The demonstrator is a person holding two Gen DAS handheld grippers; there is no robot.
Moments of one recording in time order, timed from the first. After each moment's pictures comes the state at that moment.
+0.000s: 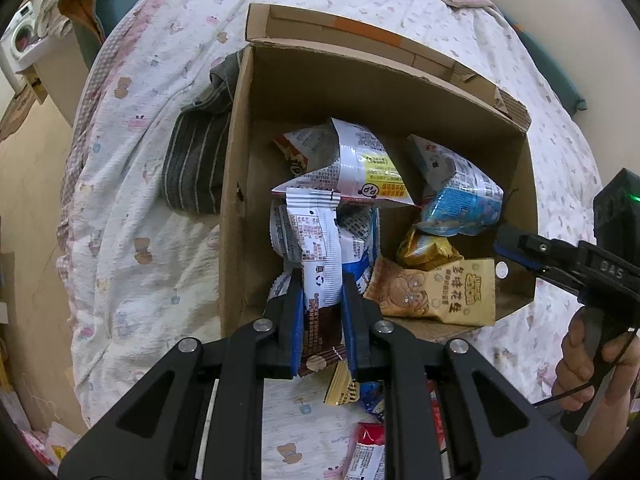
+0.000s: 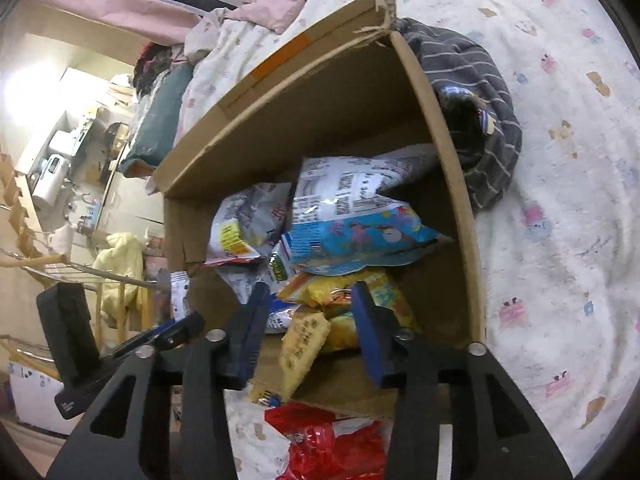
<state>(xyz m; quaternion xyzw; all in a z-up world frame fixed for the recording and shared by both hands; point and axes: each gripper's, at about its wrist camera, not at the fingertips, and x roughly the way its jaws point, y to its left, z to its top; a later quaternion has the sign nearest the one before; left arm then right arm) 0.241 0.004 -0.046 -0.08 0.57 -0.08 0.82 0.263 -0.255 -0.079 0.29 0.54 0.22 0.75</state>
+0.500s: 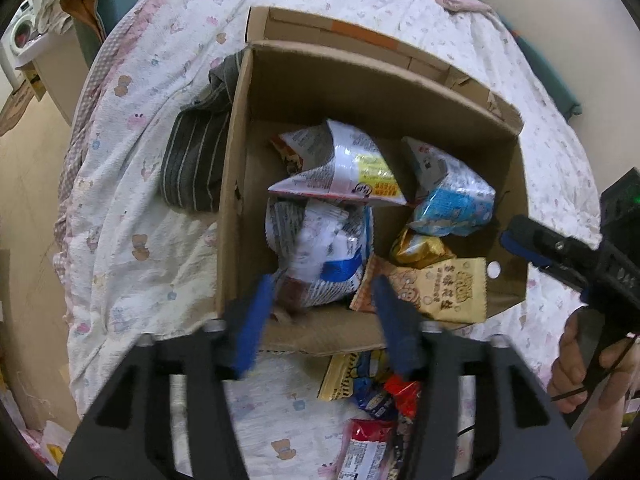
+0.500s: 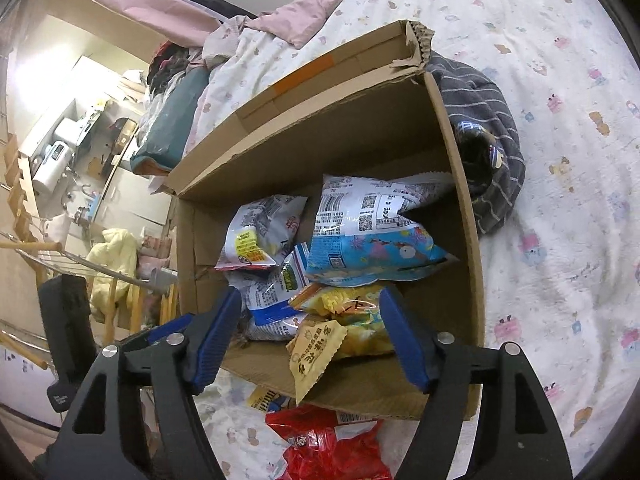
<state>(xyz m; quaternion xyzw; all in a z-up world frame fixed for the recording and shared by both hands) 0.237 0.005 -0.040 -0.09 0.56 -0.09 0.82 0.262 -0.249 -0.061 0.27 0.52 0.22 0.78</state>
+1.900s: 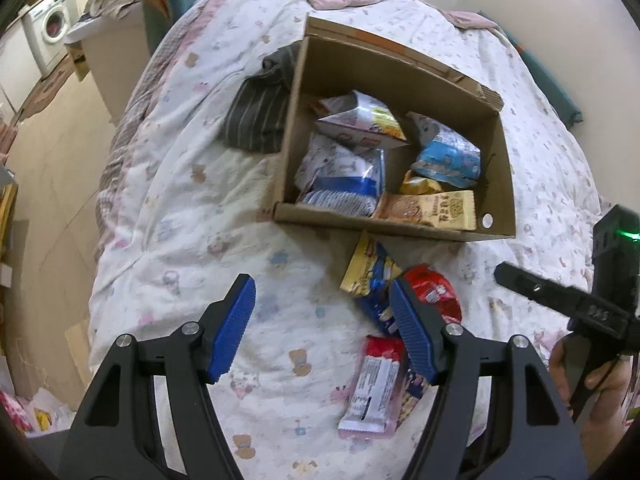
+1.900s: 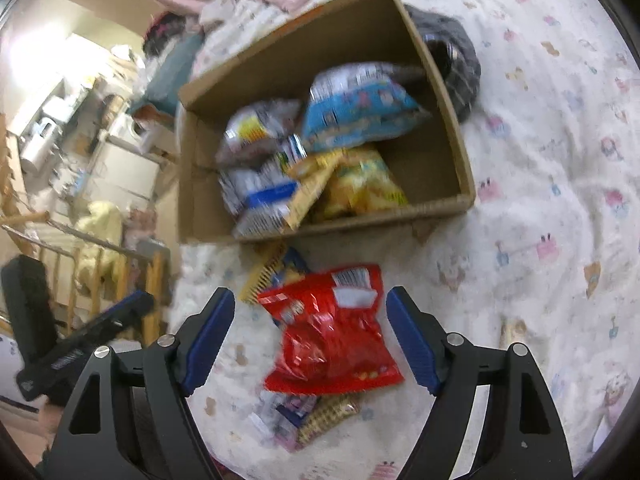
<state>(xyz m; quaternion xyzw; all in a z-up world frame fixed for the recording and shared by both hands) 0.130 0.027 -0.020 -0.10 0.54 -0.05 0.83 0.159 -0.235 -0.074 0.22 0.56 0.21 0.77</state>
